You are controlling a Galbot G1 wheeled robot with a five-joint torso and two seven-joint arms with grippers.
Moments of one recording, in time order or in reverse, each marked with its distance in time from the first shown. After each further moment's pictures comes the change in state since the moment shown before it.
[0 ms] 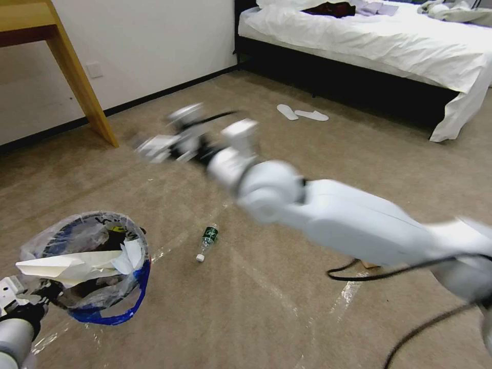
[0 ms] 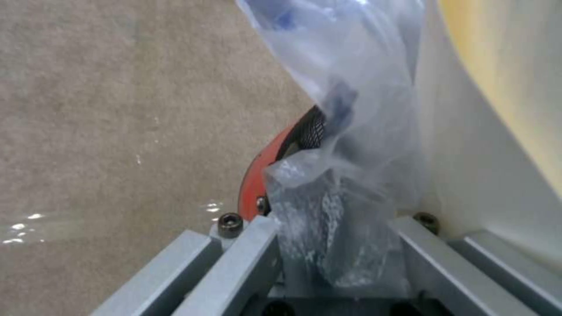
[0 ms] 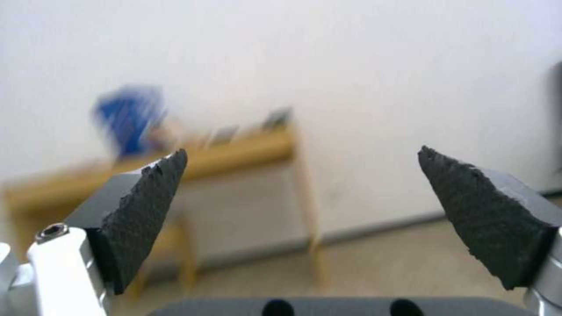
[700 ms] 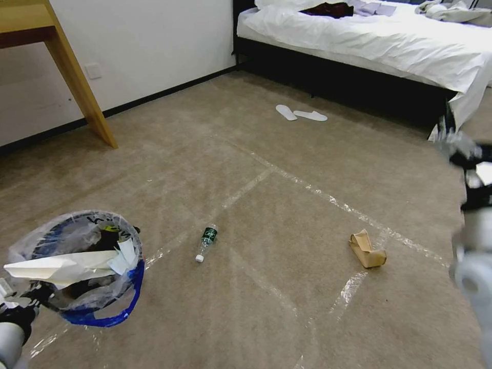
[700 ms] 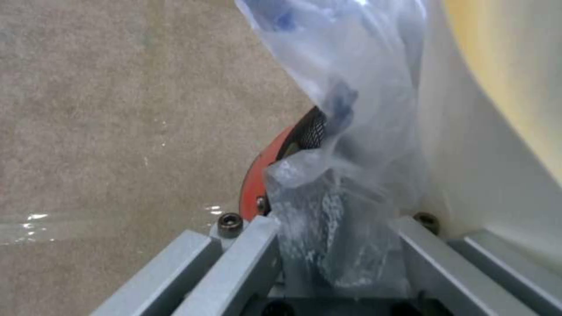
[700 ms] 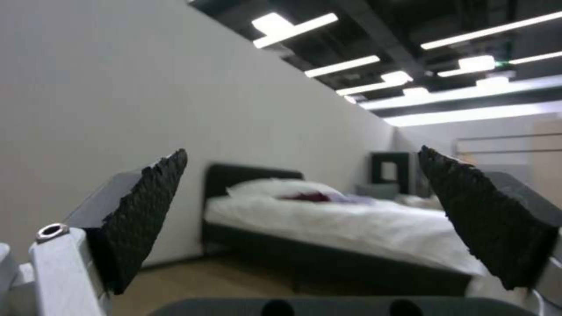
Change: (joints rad) left arm 0.010 -0.017 -0.021 -0.023 -0.010 0.000 -0.009; right arm -1.236 0.084 1.125 0.250 -0.668 0.252 -0.129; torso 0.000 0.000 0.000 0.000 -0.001
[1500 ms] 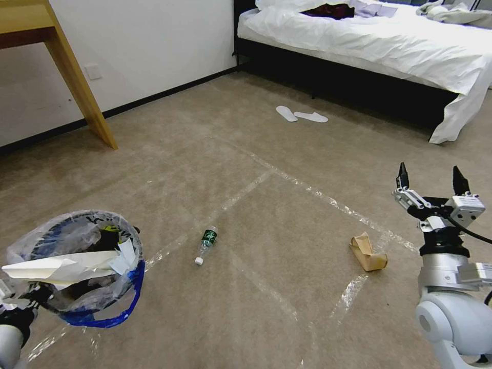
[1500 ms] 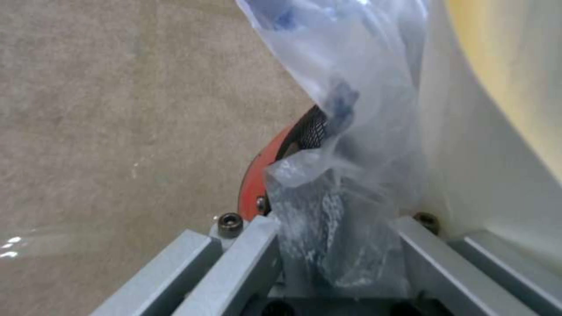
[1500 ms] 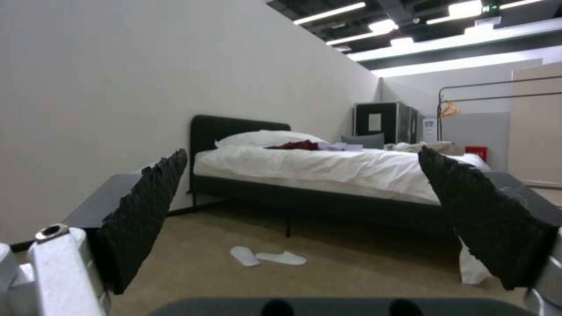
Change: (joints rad) left arm 0.017 -0.004 -0.008 -0.020 -0.003 -0.001 0.001; right arm -0.016 0.118 -0.157 -0.028 -0.147 -0.036 0.073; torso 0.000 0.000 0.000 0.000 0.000
